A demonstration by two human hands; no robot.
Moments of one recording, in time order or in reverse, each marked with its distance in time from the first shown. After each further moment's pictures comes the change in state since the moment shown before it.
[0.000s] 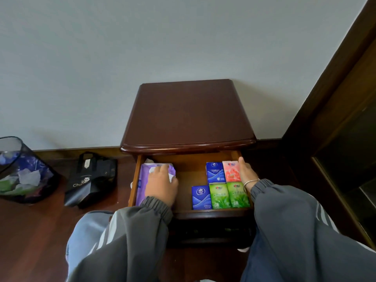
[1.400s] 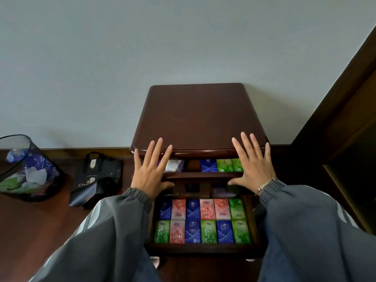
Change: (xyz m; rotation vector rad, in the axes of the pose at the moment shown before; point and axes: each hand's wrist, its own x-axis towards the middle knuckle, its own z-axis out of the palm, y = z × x) left_hand 0.045 -0.056 -0.040 0.700 0.177 0.462; right_hand -0.033 -0.041 -0.016 -1.030 0.273 -0.847
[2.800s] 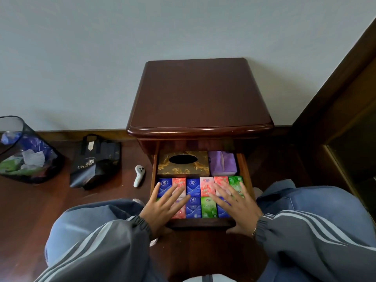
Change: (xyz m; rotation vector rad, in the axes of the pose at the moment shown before) left_hand -0.110 0.041 0.065 0.068 -0.367 0.461; right_hand -0.115 -0.041 0.098 -0.119 -0.302 -0.453
